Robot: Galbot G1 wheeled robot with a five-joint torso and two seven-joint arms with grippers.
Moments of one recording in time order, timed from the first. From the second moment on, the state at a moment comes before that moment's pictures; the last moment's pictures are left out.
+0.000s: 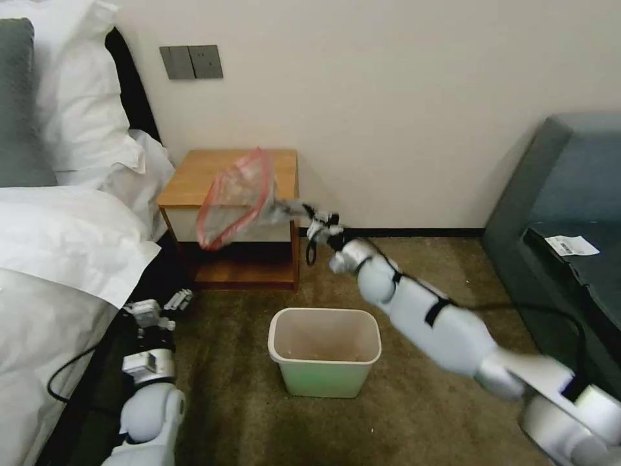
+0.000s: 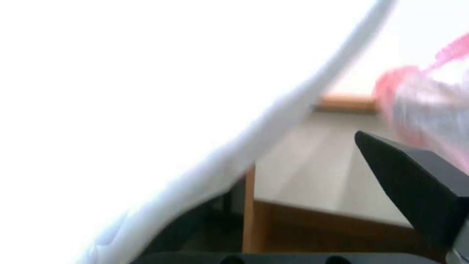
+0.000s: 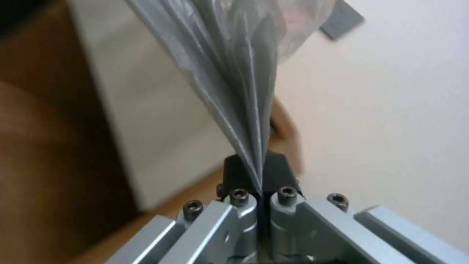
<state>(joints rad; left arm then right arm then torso) 1.35 -1.38 -0.71 -1.76 -0.23 -0.31 -0.15 -0.54 1.17 -0.41 1.28 -0.41 0.19 0.24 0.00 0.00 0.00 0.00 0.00</state>
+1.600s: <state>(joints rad) 1.35 -1.39 -0.65 -1.72 -0.18 -0.27 -0.21 -1.03 0.86 -0.29 1.65 -0.45 0.18 0.15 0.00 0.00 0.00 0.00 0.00</state>
